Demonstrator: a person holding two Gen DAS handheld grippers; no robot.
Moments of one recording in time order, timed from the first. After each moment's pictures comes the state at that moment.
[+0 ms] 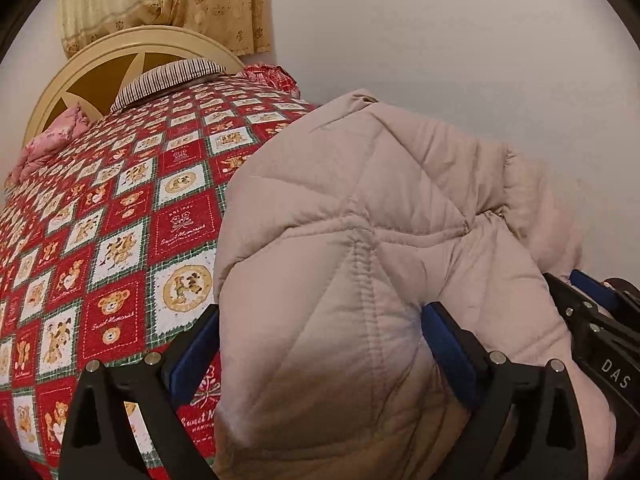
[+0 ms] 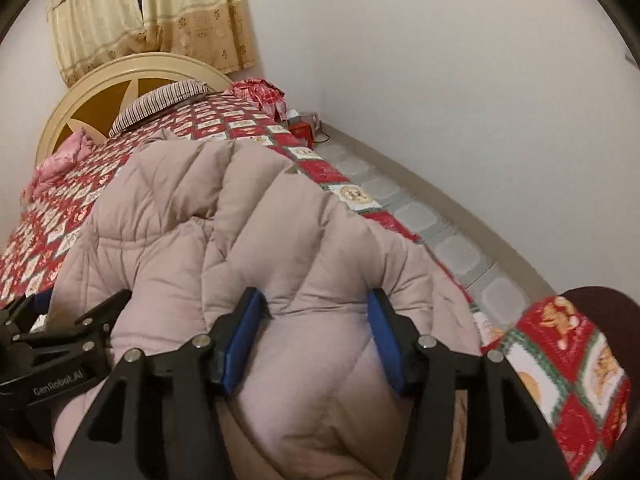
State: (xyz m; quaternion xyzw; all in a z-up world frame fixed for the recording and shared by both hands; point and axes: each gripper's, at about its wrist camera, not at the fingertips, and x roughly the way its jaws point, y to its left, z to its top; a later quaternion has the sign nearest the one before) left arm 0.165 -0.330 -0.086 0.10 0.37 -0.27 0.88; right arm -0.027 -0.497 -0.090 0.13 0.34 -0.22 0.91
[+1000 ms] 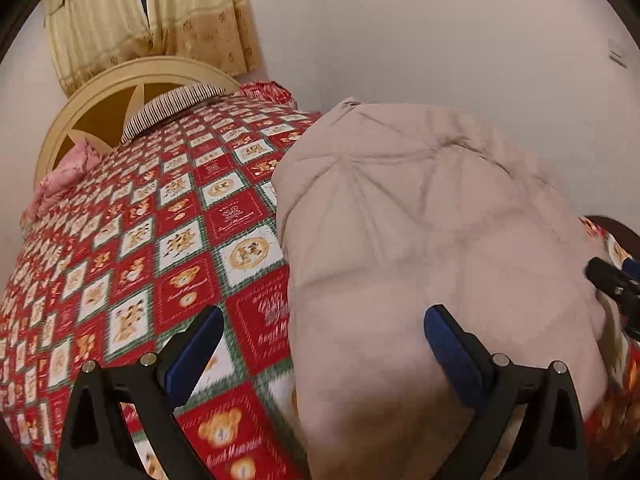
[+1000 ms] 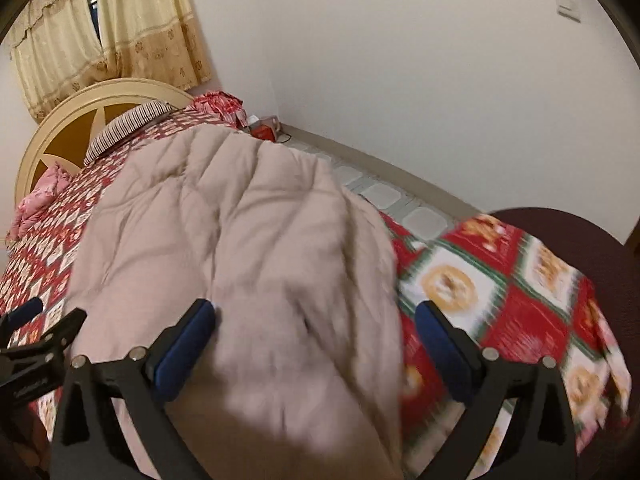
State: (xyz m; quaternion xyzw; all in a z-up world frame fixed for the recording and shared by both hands) left arm 0.084 -0.254 -0.048 0.17 0.34 -0.28 0.88; right arm -0.120 -0.440 -0.062 0.18 0.32 -0.29 0.88
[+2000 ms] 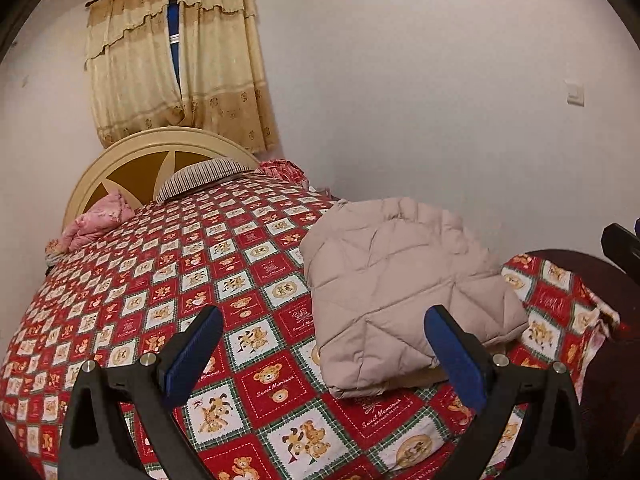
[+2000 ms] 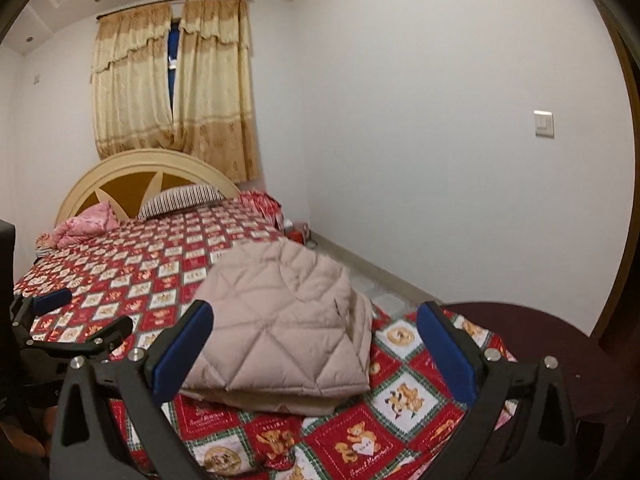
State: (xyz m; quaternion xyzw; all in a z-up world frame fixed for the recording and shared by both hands) left arm -0.049 -0.153 0.043 0.13 0.20 -0.29 0.93; right arm -0.240 -0.302 0.033 0.06 0.14 -0.28 0.95
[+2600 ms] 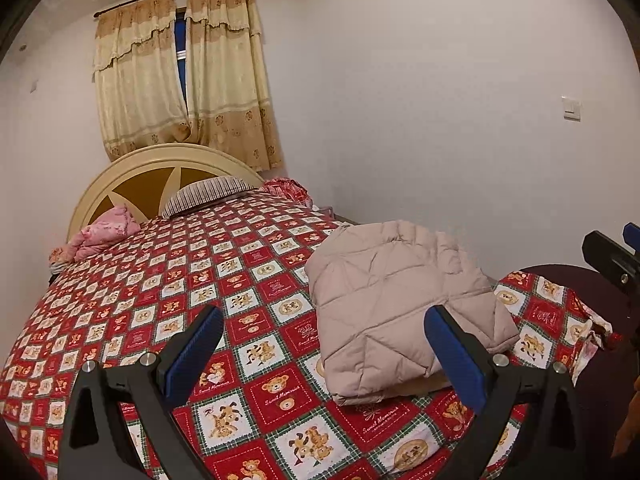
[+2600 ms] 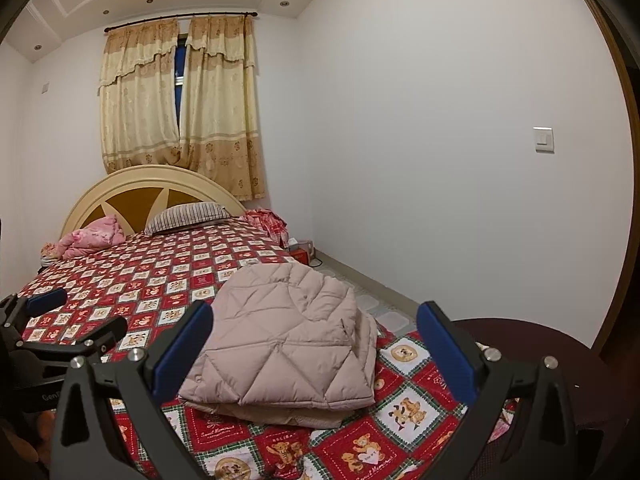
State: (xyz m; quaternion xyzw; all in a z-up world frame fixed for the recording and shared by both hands) left arm -0.073 -0.141 0.064 0.12 0.17 -0.29 0.94; right arm -0.243 -0.283 0.038 0.06 0.11 -0.28 0.95
